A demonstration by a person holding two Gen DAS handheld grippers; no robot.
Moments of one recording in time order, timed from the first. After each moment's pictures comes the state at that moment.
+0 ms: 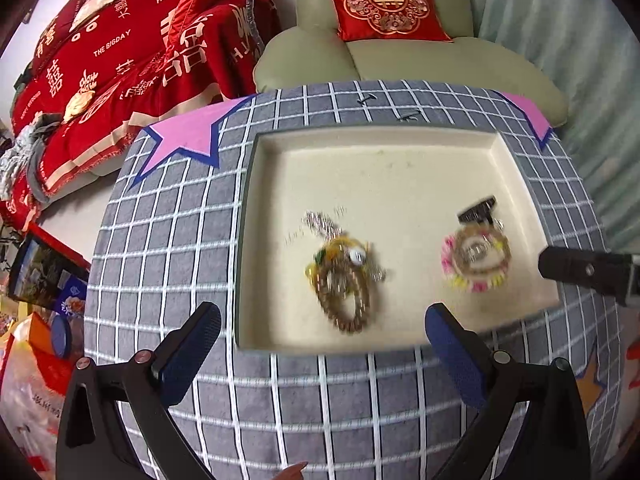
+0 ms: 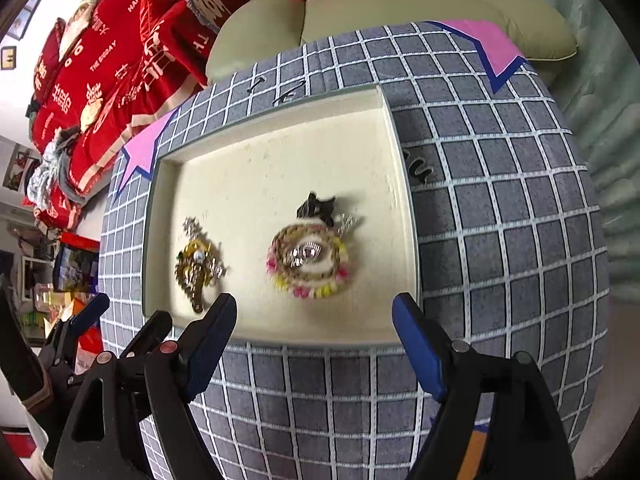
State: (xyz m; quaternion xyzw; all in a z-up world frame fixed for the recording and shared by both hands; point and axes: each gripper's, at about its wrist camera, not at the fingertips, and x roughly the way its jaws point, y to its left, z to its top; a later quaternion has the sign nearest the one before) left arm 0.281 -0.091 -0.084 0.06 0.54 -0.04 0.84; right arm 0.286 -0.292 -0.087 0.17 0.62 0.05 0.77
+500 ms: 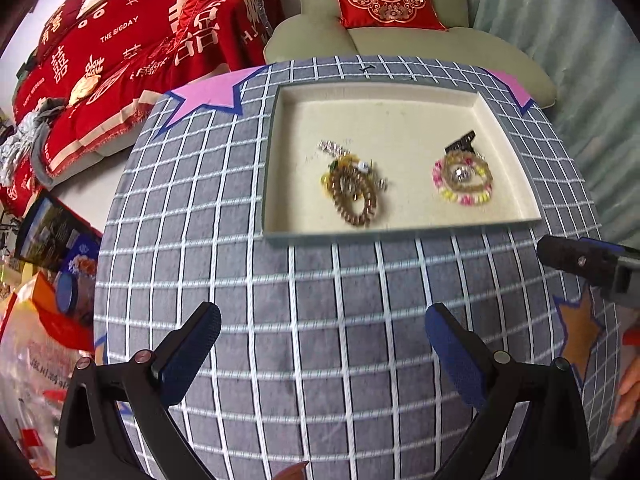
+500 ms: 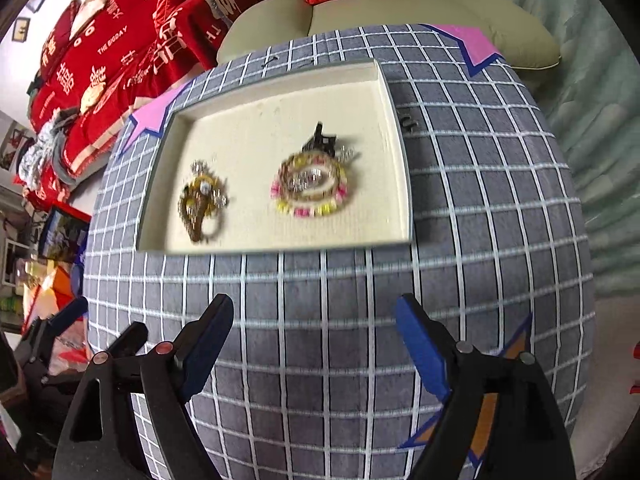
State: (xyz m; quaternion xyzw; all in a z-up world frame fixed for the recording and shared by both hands) left arm 0.201 -0.065 -0.079 0.06 0.55 -0.04 0.83; right arm 0.204 -0.271 -0.077 0.12 0.60 0.03 0.79
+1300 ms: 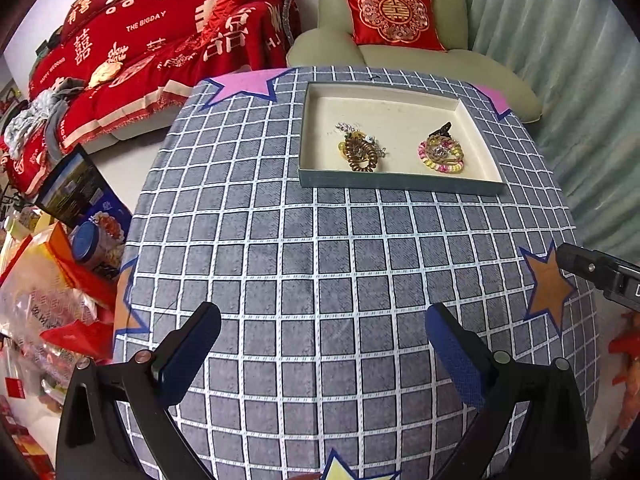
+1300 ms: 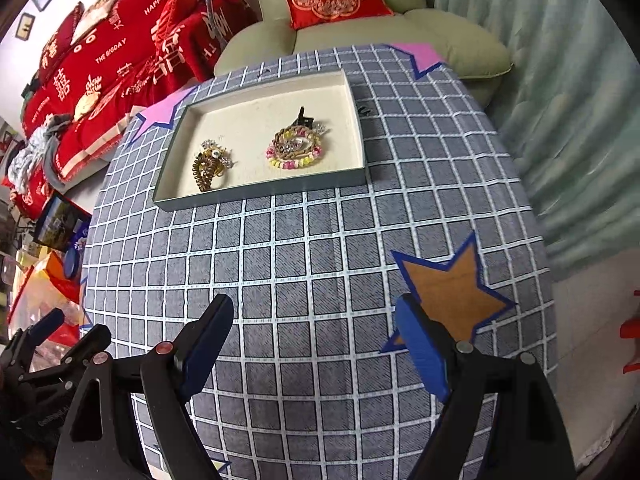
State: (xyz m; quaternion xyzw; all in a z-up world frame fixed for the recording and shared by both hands) left arm 0.094 -0.025 -0.038 0.02 0.52 -0.04 0.85; right arm 0.093 -0.267 -0.026 0.10 0.56 -0.01 0.82
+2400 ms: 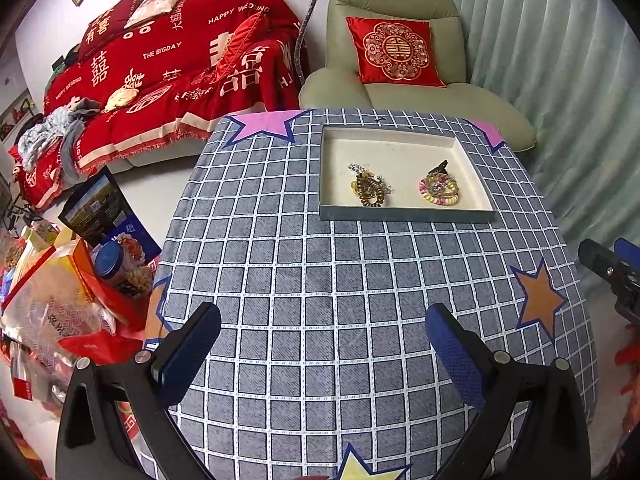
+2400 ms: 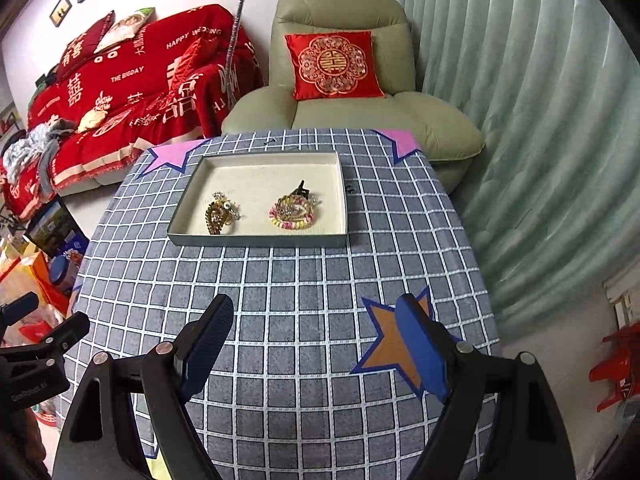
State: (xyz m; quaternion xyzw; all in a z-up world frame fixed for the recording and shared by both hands) left arm 0.065 -0.005 0.001 0.02 0.47 -0.03 0.88; right arm 0.044 -0.237 0.039 0.01 0.45 -0.05 0.89
